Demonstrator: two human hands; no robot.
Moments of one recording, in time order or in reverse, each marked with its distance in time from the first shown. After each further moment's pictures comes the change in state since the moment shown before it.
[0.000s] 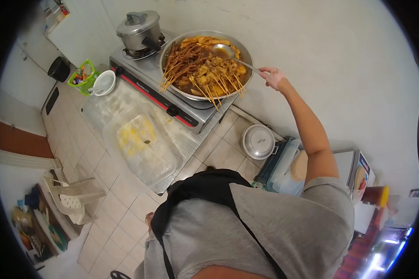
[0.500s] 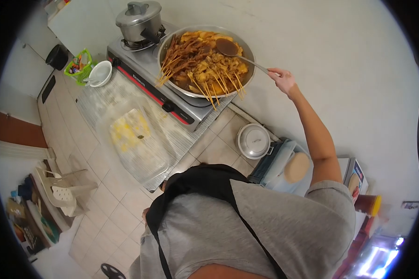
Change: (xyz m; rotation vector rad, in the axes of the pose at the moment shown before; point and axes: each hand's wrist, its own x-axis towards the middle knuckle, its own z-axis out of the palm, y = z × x) left_hand -0.005 0.011 0.028 -0.033 -0.001 -0.023; right_hand 0.002 0.028 -0.009 0.011 0.111 -0.087
